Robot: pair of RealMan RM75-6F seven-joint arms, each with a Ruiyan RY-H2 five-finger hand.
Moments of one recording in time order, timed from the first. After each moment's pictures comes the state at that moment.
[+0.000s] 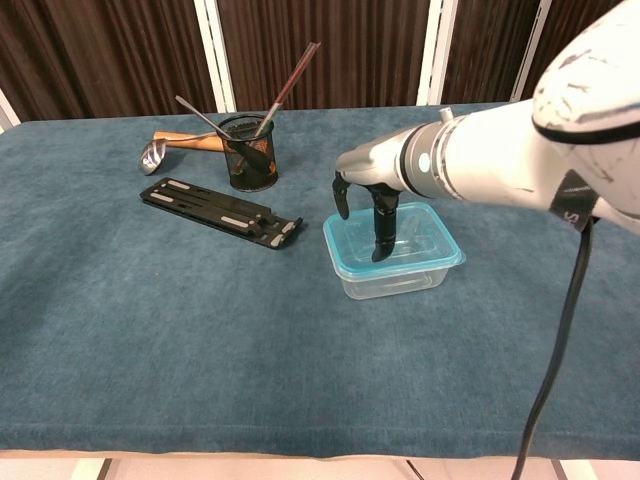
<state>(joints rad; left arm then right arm) -0.13 -1.10 0.00 -1.52 1.60 1.50 -0.13 1.30 -1.59 0.14 -1.66 -0.09 1.07 -1.08</state>
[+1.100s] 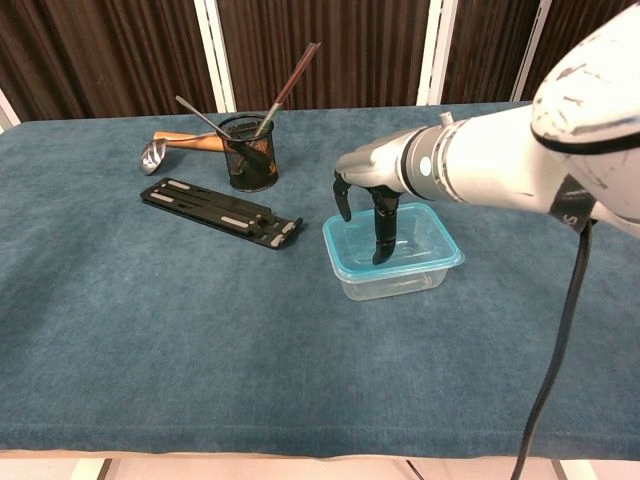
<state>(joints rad) -0.13 -1.10 0.00 -1.52 1.60 1.50 -0.12 1.30 -1.60 0.12 -1.62 -0.11 1.03 -1.07</state>
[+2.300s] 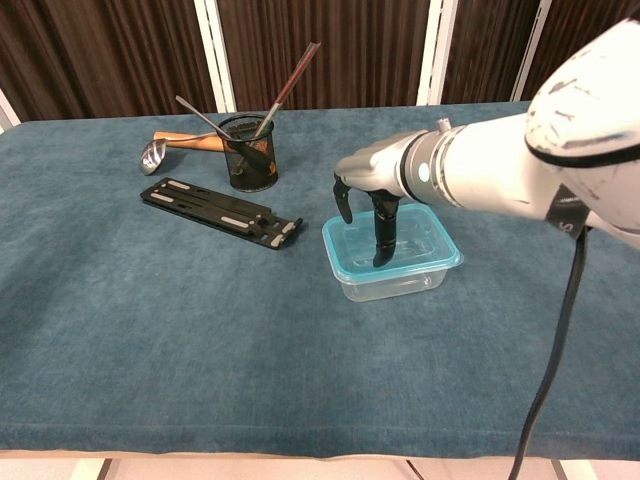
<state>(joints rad) -0.13 -1.10 0.00 -1.52 1.60 1.50 -0.13 1.30 -1.63 0.11 -1.60 -0.11 1.03 -1.08</state>
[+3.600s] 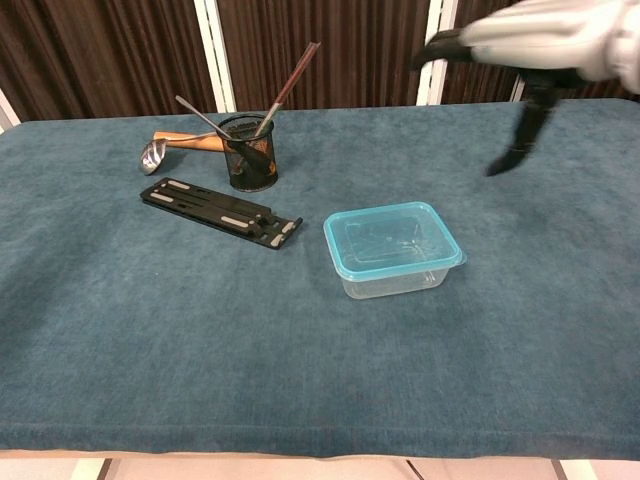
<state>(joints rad) -0.12 -1.10 0.00 -1.53 1.60 1.52 -0.12 0.97 -1.18 -0.03 -2.03 -0.80 1.29 -0.80</state>
